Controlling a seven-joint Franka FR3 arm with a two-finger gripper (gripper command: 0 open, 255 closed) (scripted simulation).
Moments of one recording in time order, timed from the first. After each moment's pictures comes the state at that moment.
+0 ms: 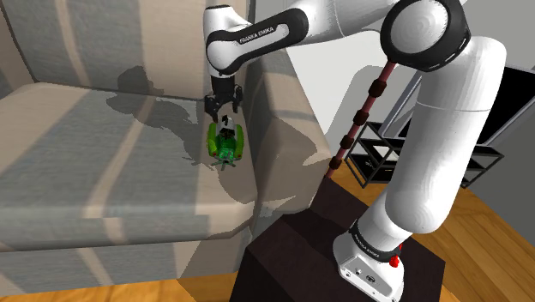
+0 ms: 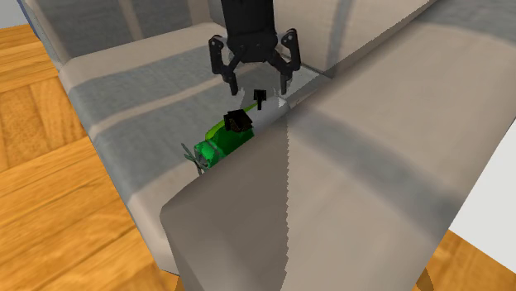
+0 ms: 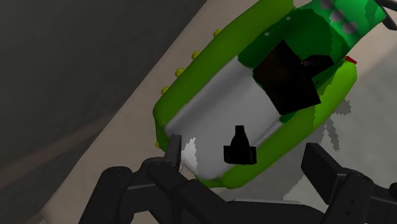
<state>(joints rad) 0.00 0.33 0.17 -1.80 -0.20 2.03 0.24</state>
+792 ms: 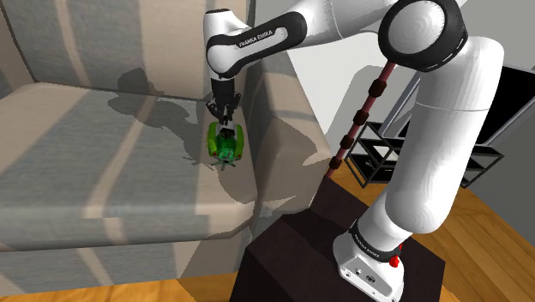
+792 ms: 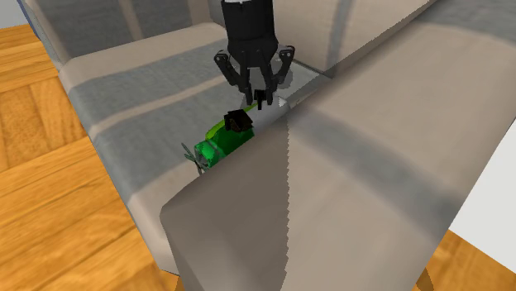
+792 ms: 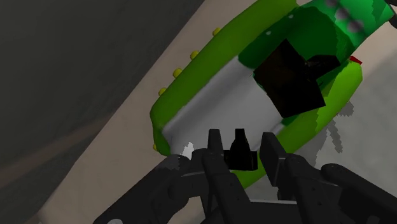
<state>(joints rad) 0.00 0.34 0.17 -1.81 -0.20 2.05 0.24</state>
